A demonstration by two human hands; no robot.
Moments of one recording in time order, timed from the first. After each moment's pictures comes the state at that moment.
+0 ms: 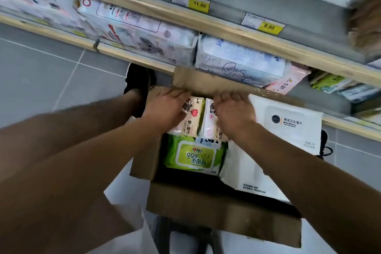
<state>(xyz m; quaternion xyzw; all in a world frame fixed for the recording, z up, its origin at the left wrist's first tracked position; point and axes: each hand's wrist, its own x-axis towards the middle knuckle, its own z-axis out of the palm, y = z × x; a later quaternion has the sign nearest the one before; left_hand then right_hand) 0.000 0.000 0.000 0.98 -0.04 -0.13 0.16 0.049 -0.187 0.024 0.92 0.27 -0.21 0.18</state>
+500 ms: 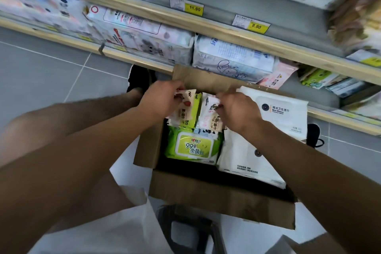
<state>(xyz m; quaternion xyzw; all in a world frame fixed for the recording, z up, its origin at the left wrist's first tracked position) -0.012 0.000 0.044 0.97 0.01 -0.05 0.26 0.021 -0.212 0.067 0.96 0.24 -0.15 -0.03</state>
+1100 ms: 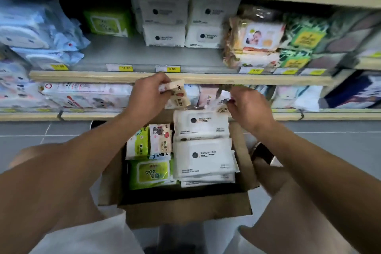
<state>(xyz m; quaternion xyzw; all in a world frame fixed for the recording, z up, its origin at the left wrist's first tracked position) 0.009 -0.140 0.190 0.94 -0.05 0.10 0.33 -0.009 -0.400 0.182 0.98 0.11 0.09 -0.13</state>
